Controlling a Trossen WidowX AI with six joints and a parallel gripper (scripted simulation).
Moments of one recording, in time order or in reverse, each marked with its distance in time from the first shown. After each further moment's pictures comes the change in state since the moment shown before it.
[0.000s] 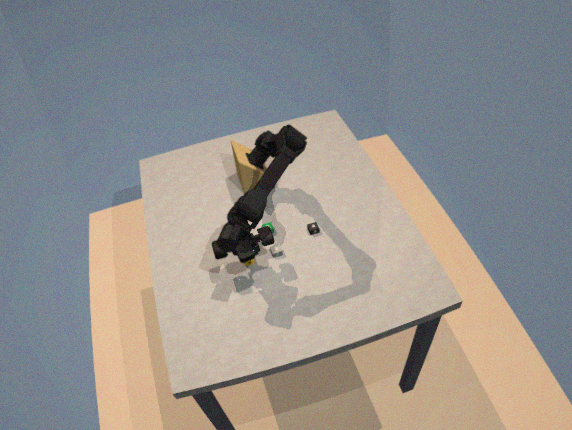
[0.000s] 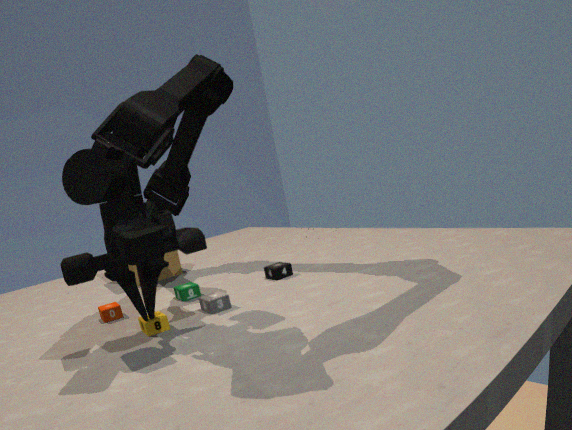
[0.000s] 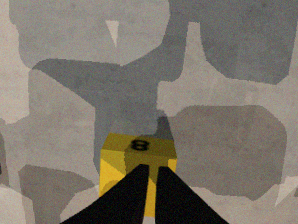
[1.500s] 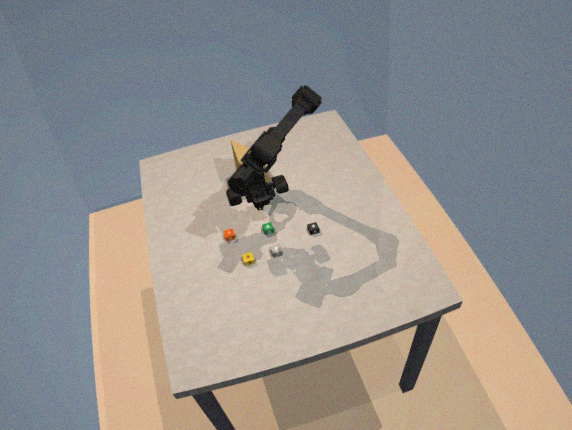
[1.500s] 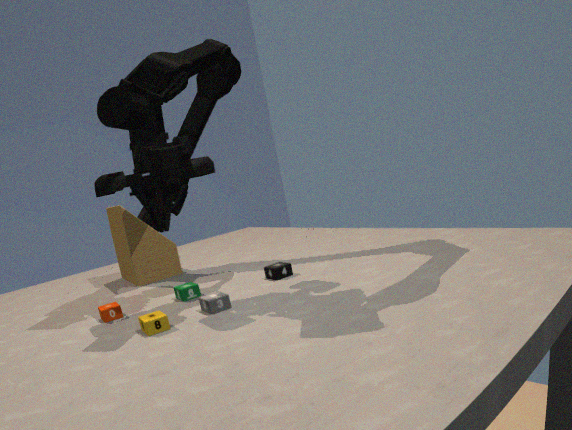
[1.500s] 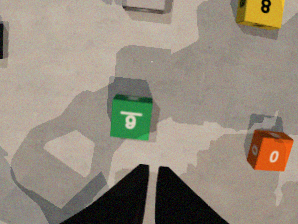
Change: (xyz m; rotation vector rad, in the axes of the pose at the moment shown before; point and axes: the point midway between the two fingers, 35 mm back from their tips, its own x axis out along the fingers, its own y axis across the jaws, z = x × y) arm -0.093 0.085 -0.106 0.015 -0.006 -0.005
